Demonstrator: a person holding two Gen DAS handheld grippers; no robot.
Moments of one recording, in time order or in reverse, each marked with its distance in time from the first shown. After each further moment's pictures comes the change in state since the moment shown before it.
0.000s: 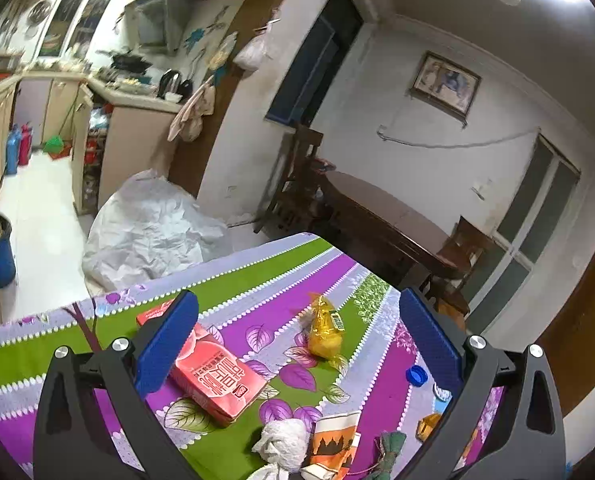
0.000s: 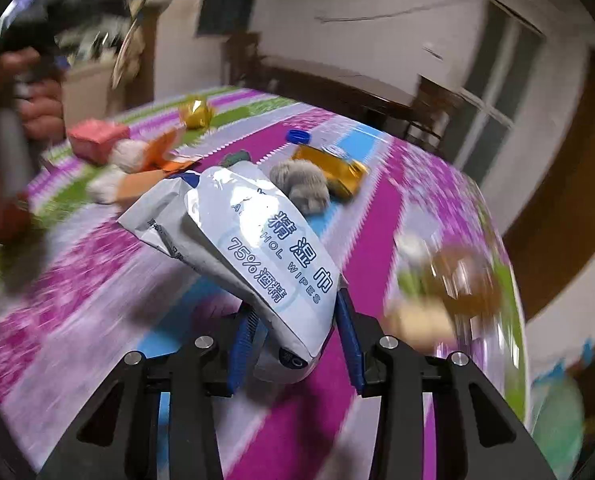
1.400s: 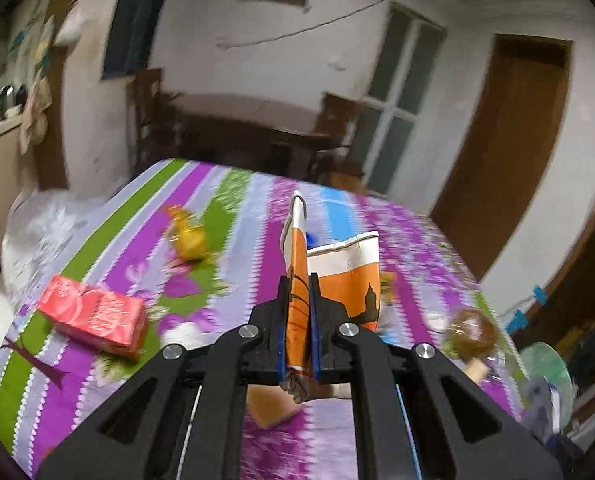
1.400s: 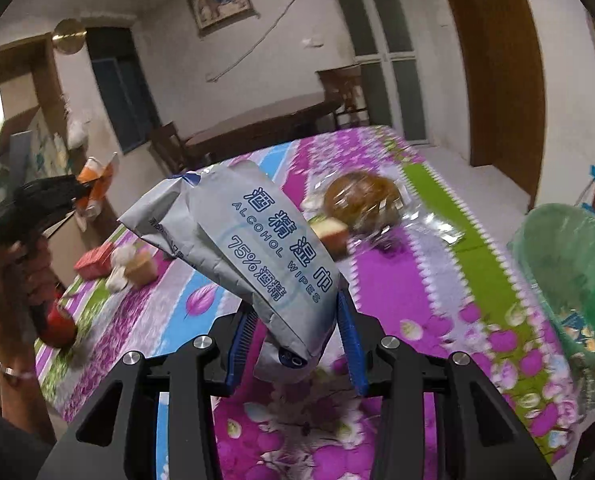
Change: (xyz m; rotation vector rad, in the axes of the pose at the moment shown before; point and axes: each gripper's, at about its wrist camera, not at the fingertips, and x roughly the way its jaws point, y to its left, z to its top) left arm -0.034 -0.075 -0.048 0.422 0.340 -0.457; right arm -0.091 -0.081 -0.088 0.544 -0.159 0.005
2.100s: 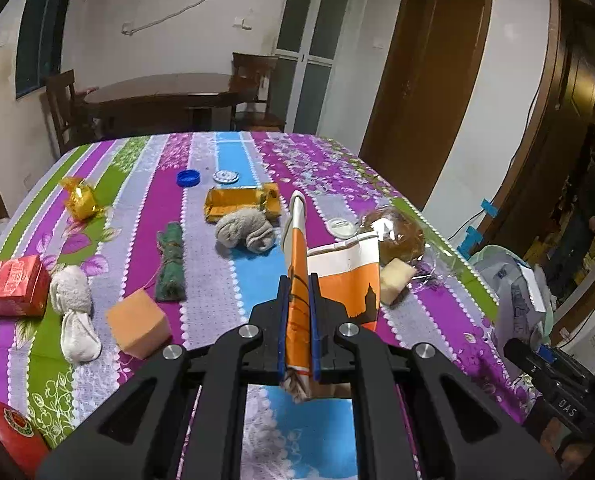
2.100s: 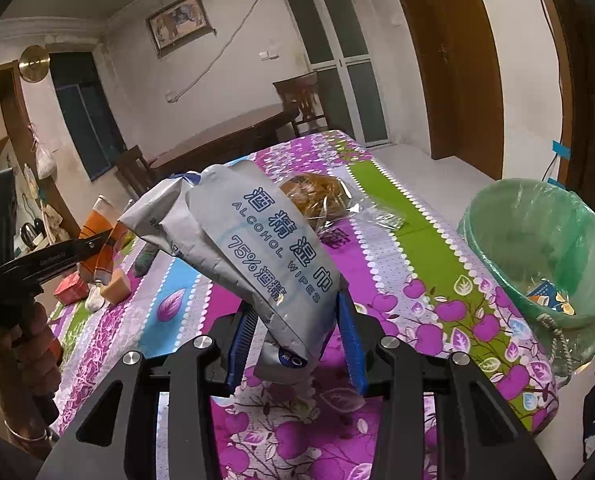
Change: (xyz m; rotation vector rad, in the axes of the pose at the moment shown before) left arm 0.013 -0.078 -0.072 0.209 0.151 -0.188; right arm -0.019 -0.020 -0.021 0.104 -0.040 -0.099
